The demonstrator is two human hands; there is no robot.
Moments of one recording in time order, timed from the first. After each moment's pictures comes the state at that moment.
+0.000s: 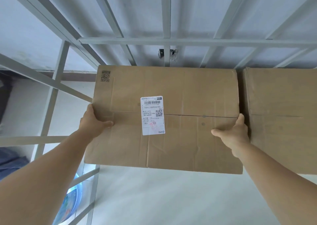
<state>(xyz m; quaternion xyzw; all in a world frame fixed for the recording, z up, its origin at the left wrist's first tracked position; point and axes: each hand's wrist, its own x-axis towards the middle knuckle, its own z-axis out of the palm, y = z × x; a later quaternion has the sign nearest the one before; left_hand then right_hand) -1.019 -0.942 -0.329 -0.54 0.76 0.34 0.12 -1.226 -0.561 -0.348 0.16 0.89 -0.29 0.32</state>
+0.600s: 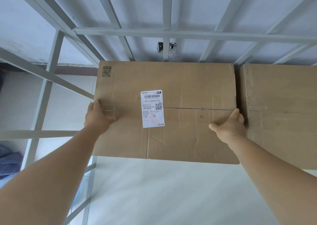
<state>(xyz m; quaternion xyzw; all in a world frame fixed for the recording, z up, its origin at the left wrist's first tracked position) -1.032 -0.919 -0.342 -0.52 0.80 0.26 0.15 -1.227 -0.570 -0.349 0.08 0.93 -0.15 0.32</state>
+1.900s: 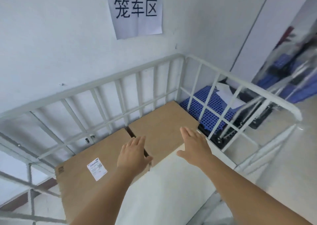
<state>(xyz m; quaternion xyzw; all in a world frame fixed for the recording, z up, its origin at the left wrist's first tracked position) -0.974 -0.556 0.116 0.10 0.98 0.14 0.10 -0.972 -0.342 0.124 0.01 0.99 -0.09 0.14</state>
